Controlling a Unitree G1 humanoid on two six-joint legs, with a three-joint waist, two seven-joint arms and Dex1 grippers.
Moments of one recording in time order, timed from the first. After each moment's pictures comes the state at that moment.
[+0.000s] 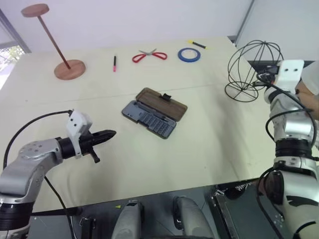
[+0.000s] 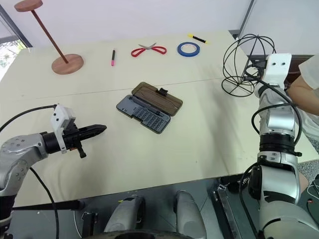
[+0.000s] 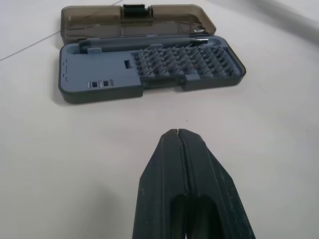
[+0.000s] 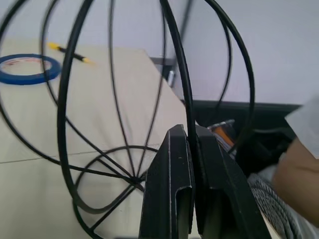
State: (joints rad) left arm -0.10 0.78 0.21 -0.31 -0.58 0.61 -0.86; right arm -0.75 -0.59 -0.30 0.53 0.15 0.27 0.05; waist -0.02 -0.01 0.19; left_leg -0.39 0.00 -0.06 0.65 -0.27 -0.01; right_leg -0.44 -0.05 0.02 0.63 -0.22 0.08
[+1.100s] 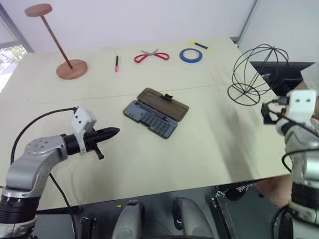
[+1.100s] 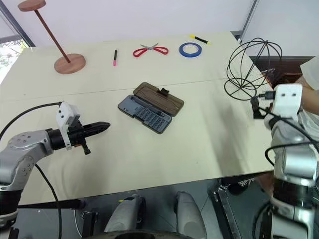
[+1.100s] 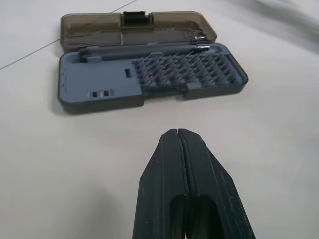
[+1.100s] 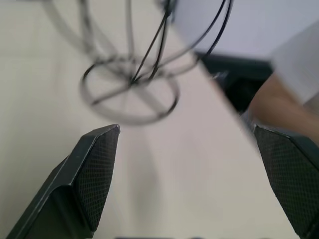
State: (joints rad) left arm -0.16 0.75 0.17 -0.27 -0.55 0.60 -0.87; right arm -0.22 -0.53 -0.39 -0.40 0.28 0.93 0.09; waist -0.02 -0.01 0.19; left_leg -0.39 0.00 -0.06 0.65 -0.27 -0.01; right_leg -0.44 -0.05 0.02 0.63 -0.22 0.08
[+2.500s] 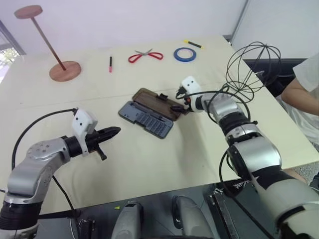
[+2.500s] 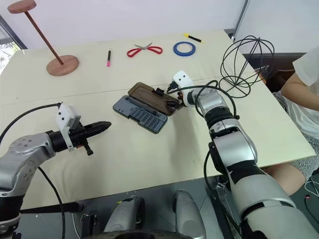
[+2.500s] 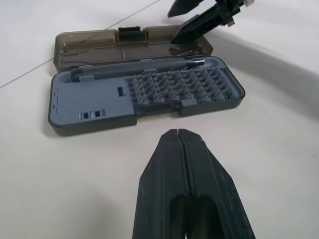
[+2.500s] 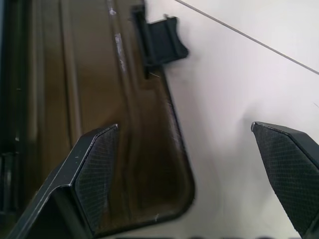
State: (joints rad) left arm -0.12 0.72 0.18 -0.34 -0.54 0.58 -0.80; right arm -1.18 -0.29 0.21 1.09 -0.05 0.34 0.69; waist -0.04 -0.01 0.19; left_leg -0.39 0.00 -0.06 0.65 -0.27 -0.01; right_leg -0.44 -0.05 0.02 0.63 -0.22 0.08
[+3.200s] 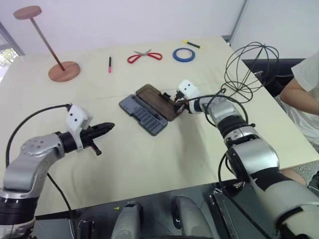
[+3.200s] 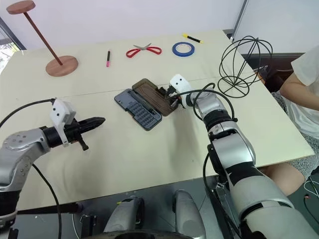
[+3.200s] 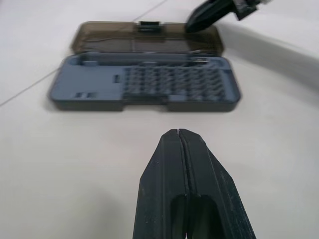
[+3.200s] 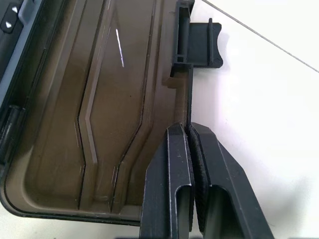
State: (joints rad) left arm -0.15 0.76 0.21 -0.27 -0.51 0.54 -0.81; right arm -1.15 -0.28 0.21 1.10 -0.13 0.23 0.73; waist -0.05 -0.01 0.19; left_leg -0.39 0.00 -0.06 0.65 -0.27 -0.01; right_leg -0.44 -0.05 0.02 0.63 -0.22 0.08
